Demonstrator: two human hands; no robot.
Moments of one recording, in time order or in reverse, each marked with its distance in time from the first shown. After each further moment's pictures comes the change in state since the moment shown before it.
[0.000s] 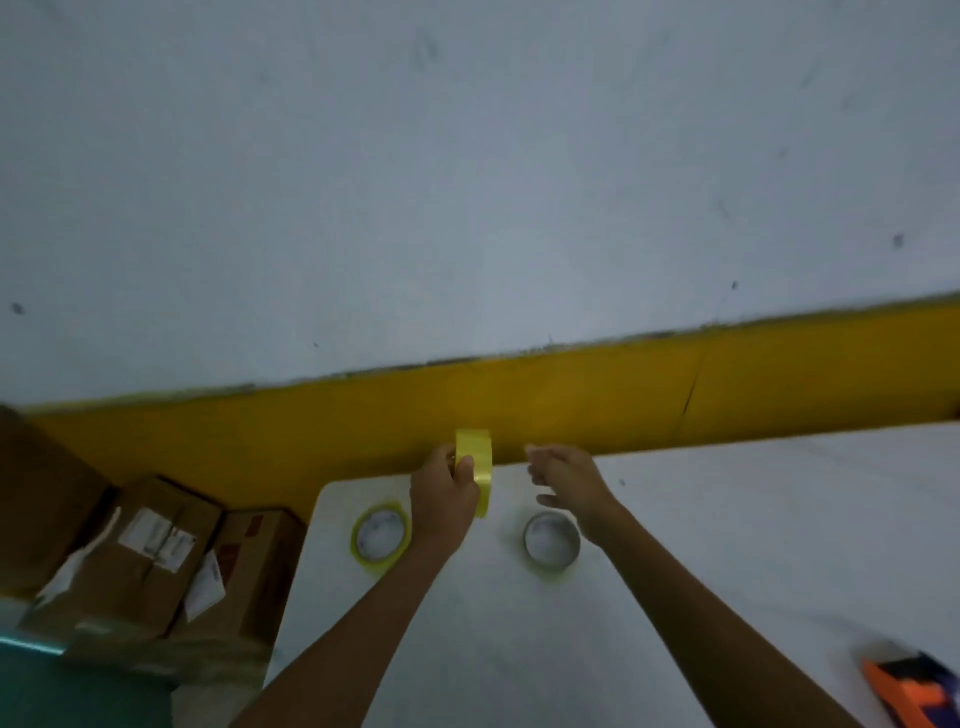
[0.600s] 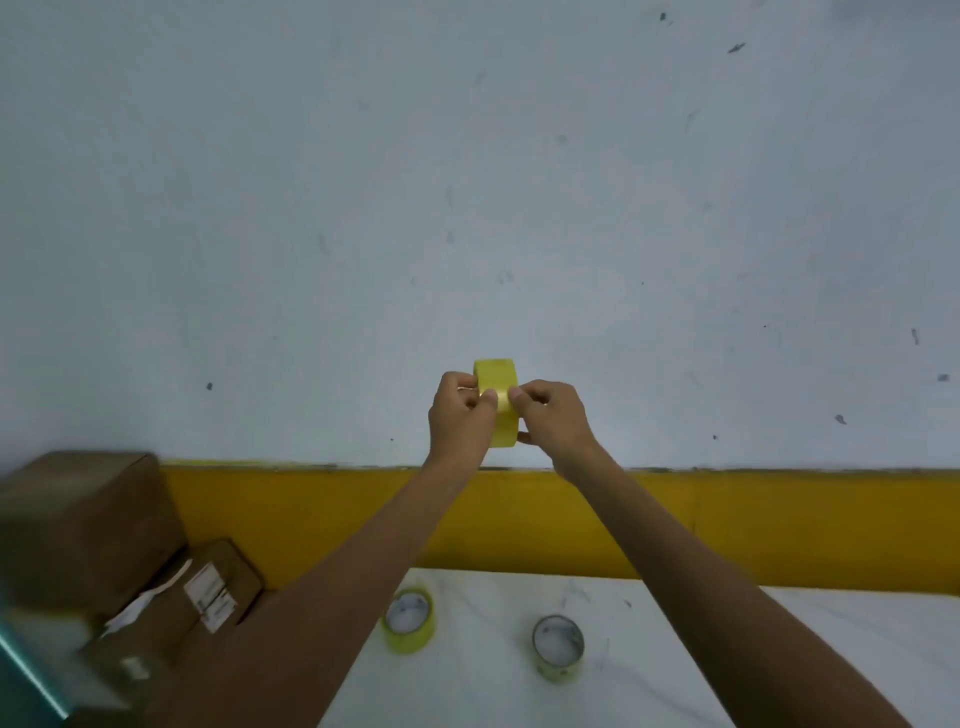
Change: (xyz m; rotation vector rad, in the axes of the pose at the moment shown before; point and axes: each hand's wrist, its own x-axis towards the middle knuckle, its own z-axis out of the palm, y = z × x) left_hand -0.046 0.174 -0.158 -0.502 0.208 0.125; right_hand -0.140 -0.182 0.016 -0.080 0.032 -0.627
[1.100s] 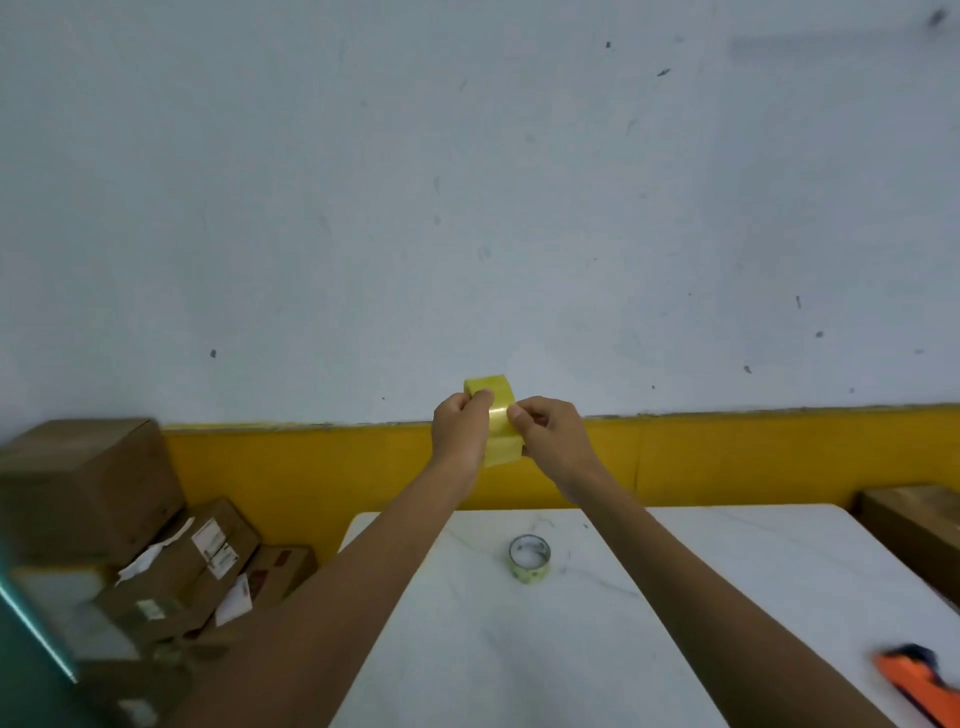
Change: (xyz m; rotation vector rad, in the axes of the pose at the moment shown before) left_hand -0.141 0.024 -0.049 -0.185 -0.116 -0.289; right_hand -0.170 -0.012 -0.015 -0.155 0.021 -0.068
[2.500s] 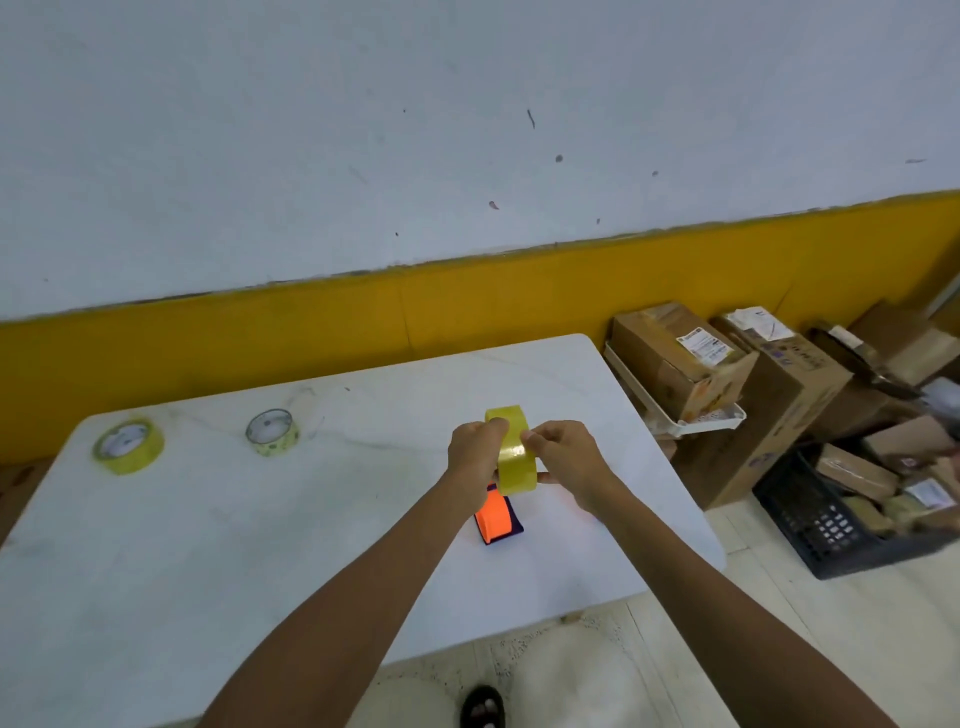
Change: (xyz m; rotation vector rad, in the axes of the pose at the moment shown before) left_hand -0.195 -0.175 0.407 0.083 -0.345 -0.601; right_hand -0.146 0.278 -0.384 0.055 0.076 0.673
